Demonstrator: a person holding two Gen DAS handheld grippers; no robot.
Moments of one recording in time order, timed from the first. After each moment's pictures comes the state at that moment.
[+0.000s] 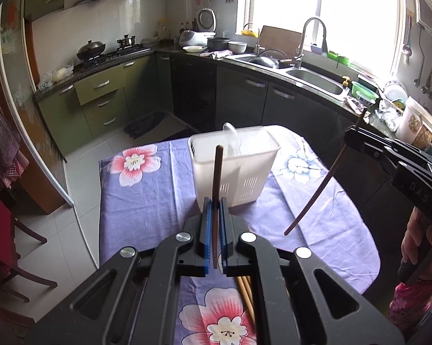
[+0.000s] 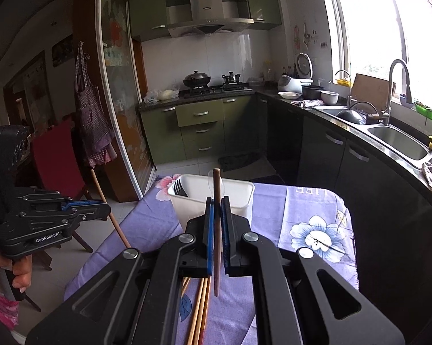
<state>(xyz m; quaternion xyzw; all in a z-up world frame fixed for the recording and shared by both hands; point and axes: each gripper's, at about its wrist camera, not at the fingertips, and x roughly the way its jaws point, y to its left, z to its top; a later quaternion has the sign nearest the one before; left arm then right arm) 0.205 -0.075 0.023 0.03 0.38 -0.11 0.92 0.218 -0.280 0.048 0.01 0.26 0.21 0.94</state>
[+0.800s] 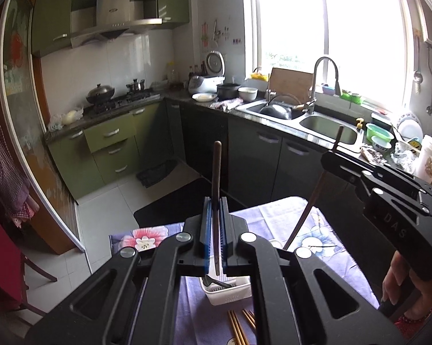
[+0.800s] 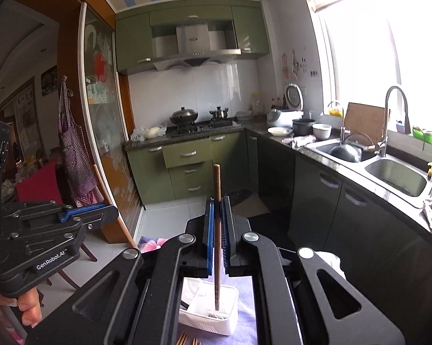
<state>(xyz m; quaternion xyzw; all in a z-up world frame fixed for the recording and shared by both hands) 0.314 -0.107 0.094 0.05 0.29 -0.07 0.95 0.351 -0.274 0.120 0.03 0.21 0.18 0.96</state>
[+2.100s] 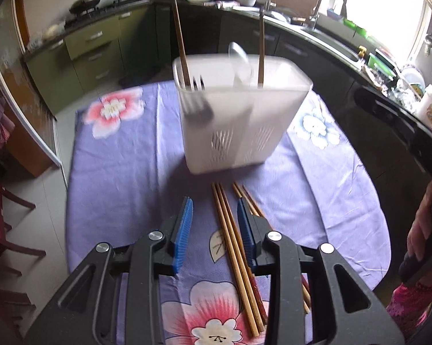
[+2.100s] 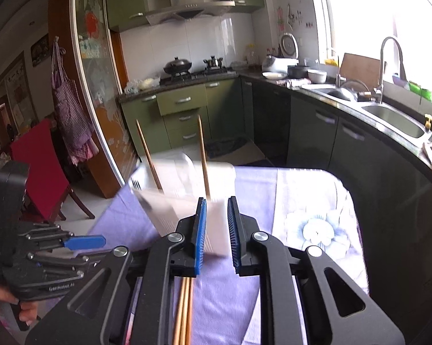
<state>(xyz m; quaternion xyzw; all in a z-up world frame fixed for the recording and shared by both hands) 0.257 -0.088 -0.086 0.01 0.49 -0.10 0.86 0.273 -0.288 -0.044 0.02 0.32 0.17 0.93</state>
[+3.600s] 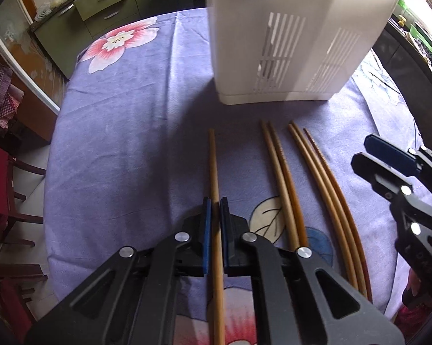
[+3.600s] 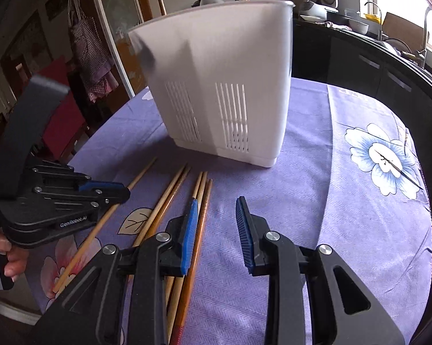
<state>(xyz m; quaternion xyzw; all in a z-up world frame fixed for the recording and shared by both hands) 0.278 -0.073 -0.181 0.04 0.58 -0.03 0.82 0.290 -0.244 -0.174 -0.03 0.44 0.25 0.87</state>
